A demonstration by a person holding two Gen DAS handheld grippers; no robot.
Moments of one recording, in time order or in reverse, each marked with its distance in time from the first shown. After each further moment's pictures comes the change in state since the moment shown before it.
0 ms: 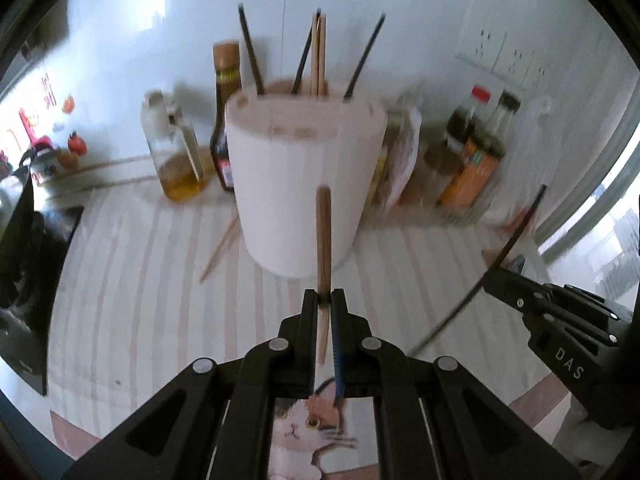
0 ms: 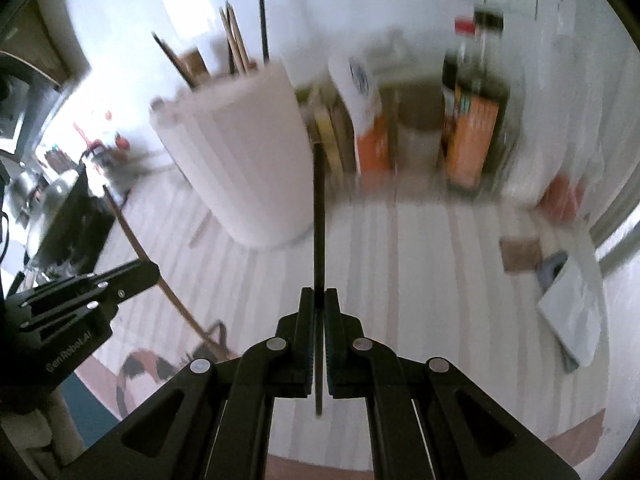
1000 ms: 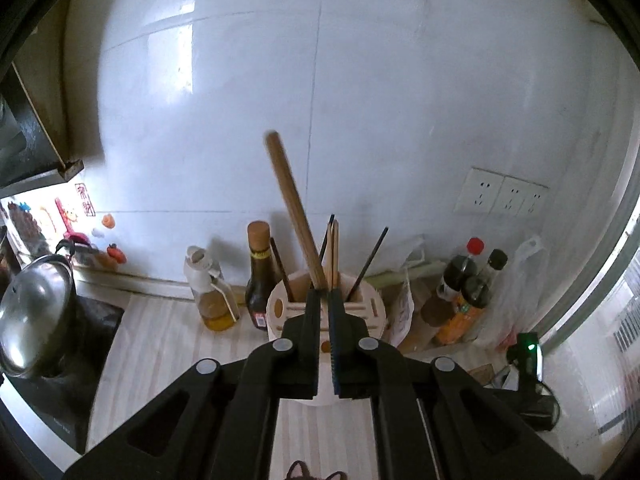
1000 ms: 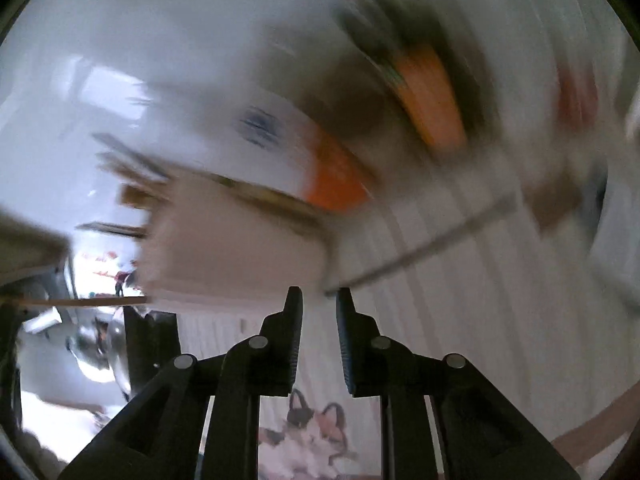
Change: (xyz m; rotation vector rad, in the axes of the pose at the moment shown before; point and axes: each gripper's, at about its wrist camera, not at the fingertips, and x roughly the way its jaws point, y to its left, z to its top) left arm -0.094 0.008 0.103 -0.021 -0.292 0.064; right arm 0.079 -0.101 0.044 0.632 0.229 0.227
